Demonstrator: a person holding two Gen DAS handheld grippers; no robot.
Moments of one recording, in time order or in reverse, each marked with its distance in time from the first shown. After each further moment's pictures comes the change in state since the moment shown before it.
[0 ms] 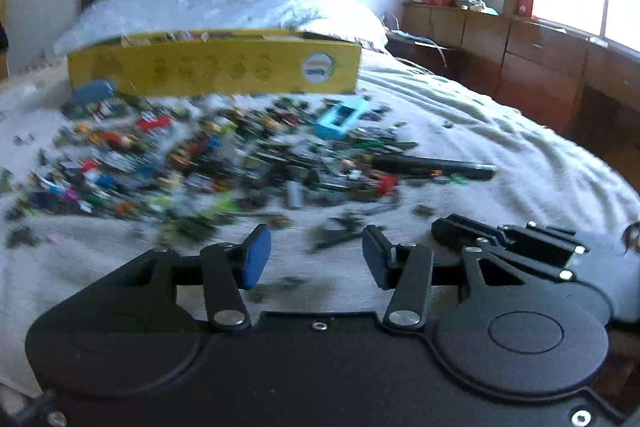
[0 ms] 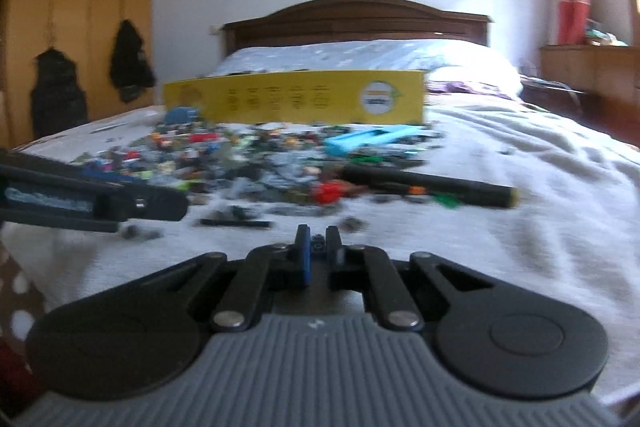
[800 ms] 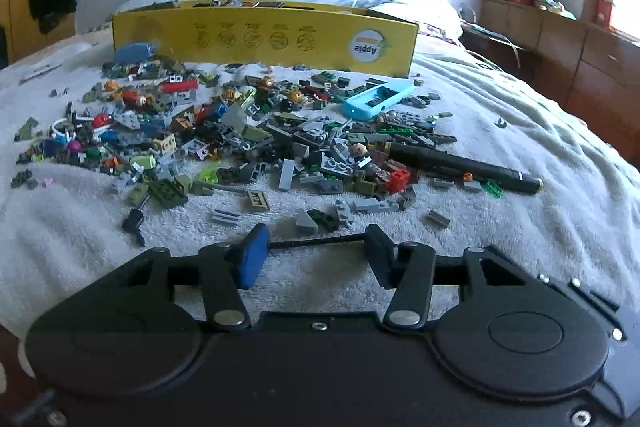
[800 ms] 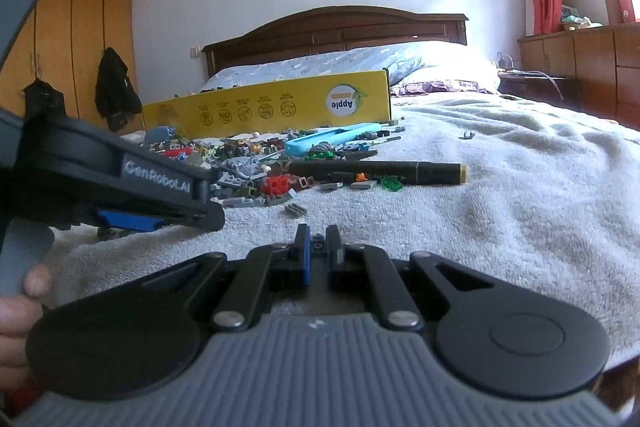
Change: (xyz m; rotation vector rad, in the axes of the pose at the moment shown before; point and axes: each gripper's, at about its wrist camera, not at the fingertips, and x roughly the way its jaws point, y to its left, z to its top) left arm 0.035 -0.042 -0.003 -0.112 0.040 0.226; right arm -0.009 -0.026 -0.018 0.068 -0.049 0.010
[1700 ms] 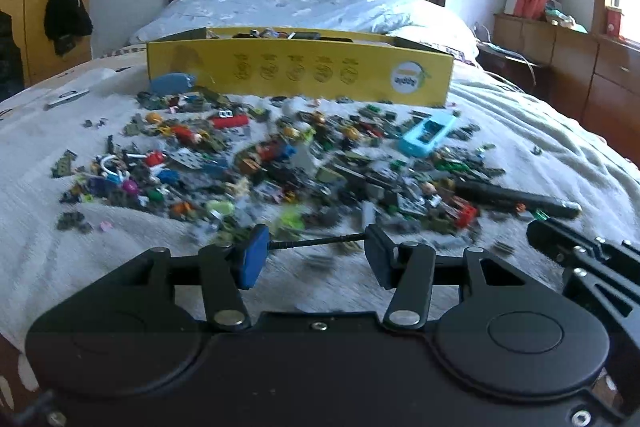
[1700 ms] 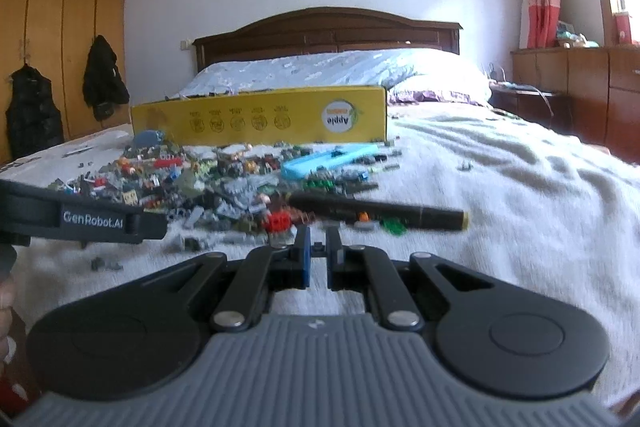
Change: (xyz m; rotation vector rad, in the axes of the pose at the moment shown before) left arm -0.007 0.053 0.019 0.000 -0.072 0.047; right arm 0.010 0.020 0.035 -0.063 0.001 -0.053
